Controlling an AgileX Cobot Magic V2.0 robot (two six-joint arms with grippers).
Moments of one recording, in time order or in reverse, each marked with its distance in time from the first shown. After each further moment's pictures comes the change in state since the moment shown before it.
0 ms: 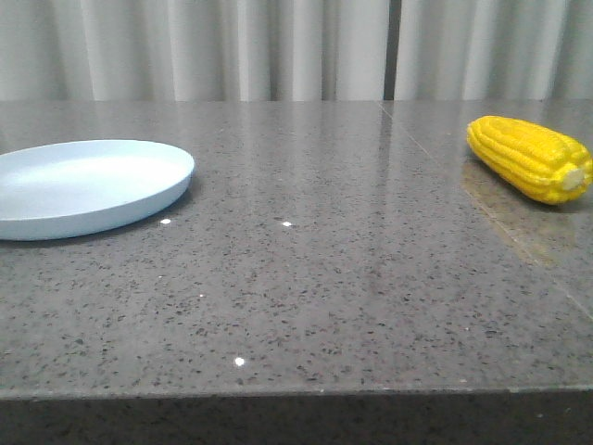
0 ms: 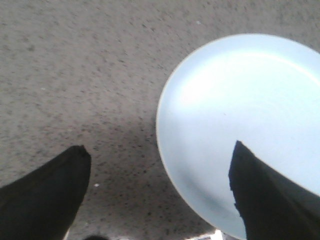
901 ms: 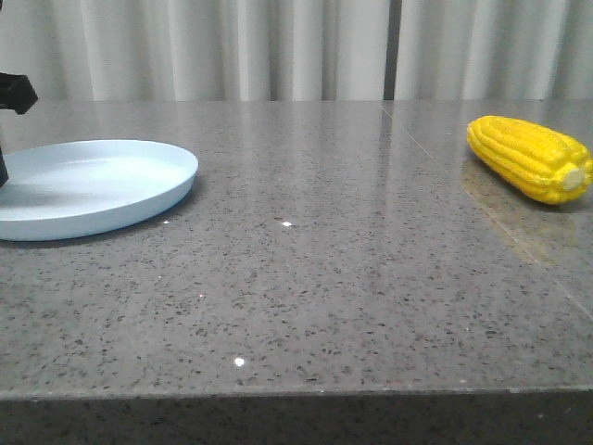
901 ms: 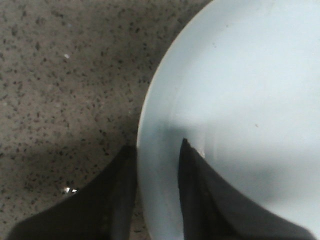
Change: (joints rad) left arm -0.007 0.365 -0.169 -0.042 0.097 0.002; right arm 0.000 0.000 0.000 0.000 0.002 0.000
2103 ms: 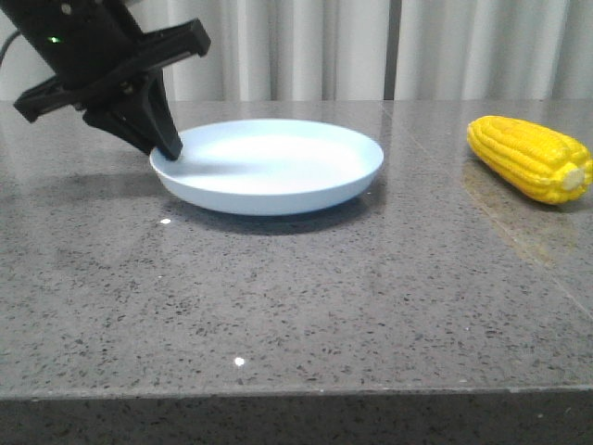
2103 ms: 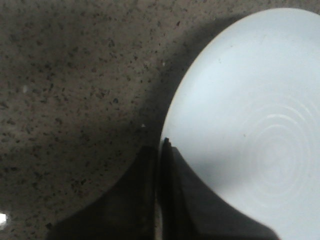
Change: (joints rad) left arm -0.207 0.177 -0.214 -0.341 -0.029 0.009; right arm 0.000 0.000 0.000 0.000 0.000 0.000
